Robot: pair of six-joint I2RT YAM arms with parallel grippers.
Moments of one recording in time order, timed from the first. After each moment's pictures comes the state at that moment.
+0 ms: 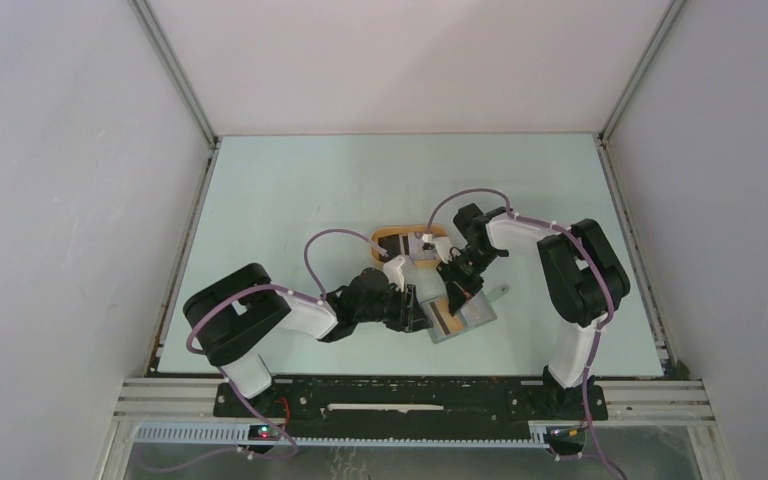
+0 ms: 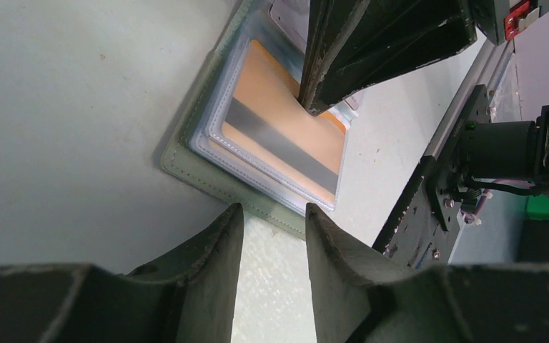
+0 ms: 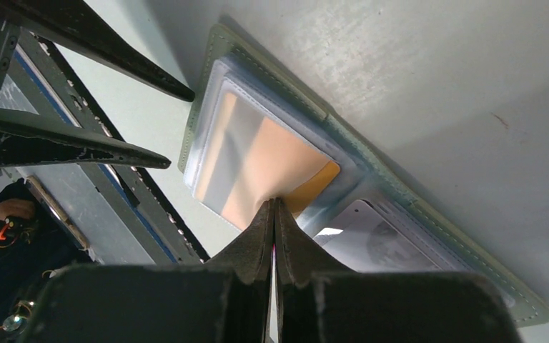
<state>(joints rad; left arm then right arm) -0.93 1.67 0.50 0.63 0.27 -0.73 0.46 1.87 1.12 -0.84 -0.63 -0.36</state>
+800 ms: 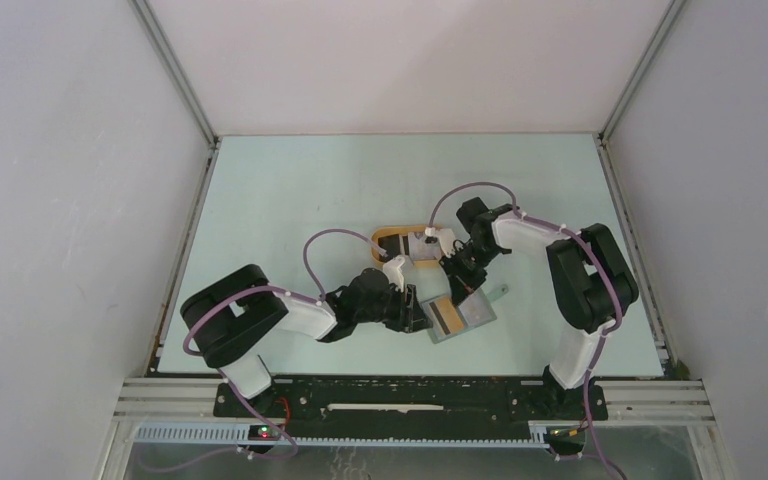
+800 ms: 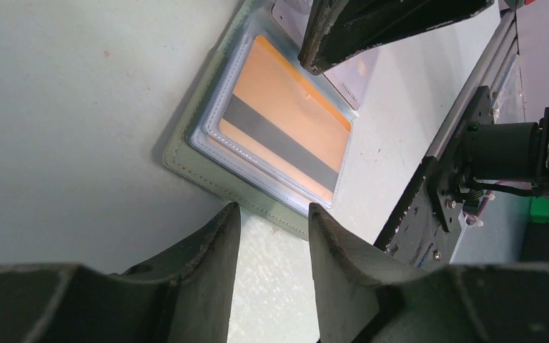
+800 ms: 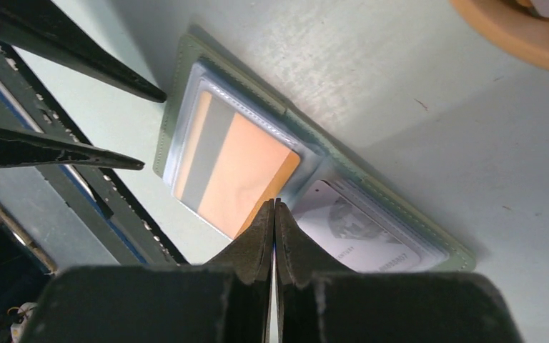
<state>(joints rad) -0.93 1.65 0.50 0.60 0.26 -0.73 0.44 1.82 1.12 -0.81 -0.58 -0.36</state>
